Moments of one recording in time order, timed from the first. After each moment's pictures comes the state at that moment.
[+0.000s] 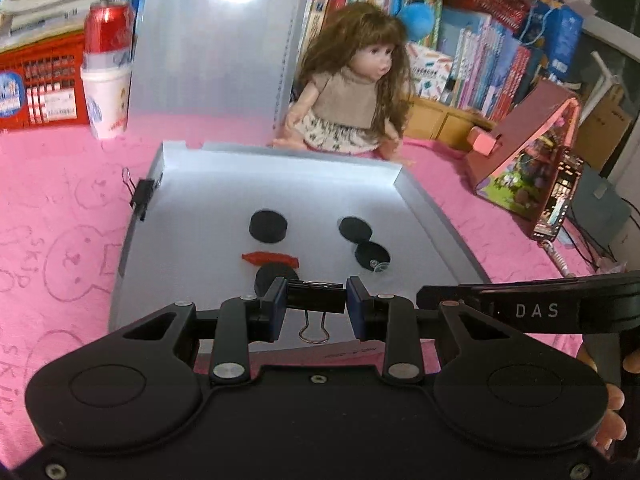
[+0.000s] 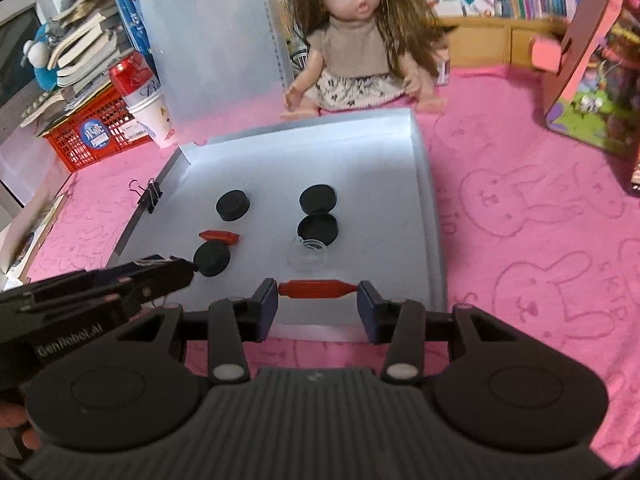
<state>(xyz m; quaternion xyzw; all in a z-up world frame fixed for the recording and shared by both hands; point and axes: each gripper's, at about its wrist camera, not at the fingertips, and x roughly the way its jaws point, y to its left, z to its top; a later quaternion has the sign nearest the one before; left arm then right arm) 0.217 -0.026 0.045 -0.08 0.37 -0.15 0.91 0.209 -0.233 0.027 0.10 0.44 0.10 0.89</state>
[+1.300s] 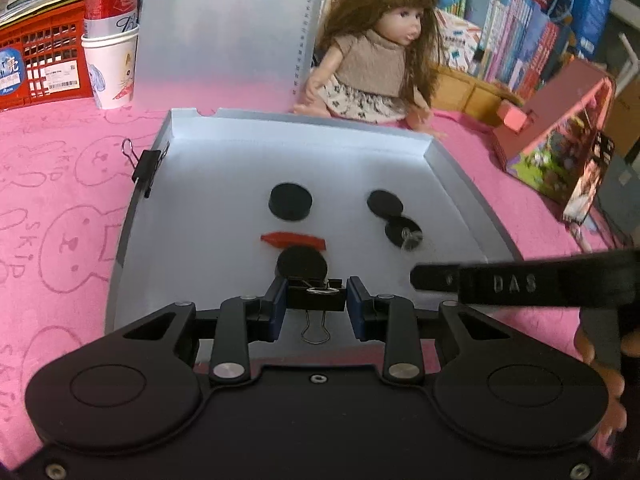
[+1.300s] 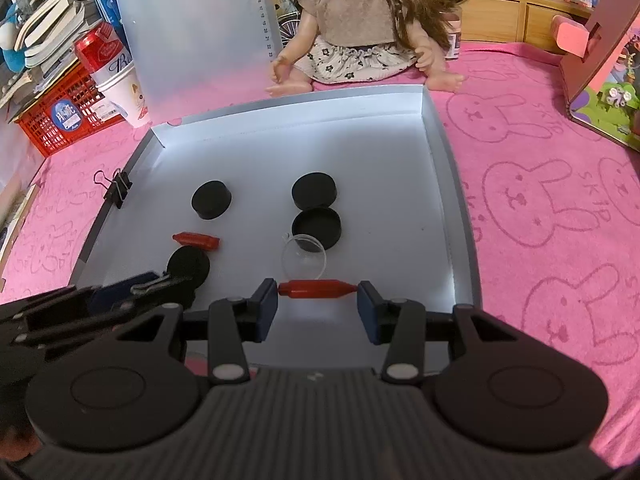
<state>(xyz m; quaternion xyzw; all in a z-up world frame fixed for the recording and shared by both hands) 0.237 -0.028 0.026 -0.06 0.42 -0.13 0.90 0.246 -0.216 0.008 0.07 0.47 0.08 0.87</state>
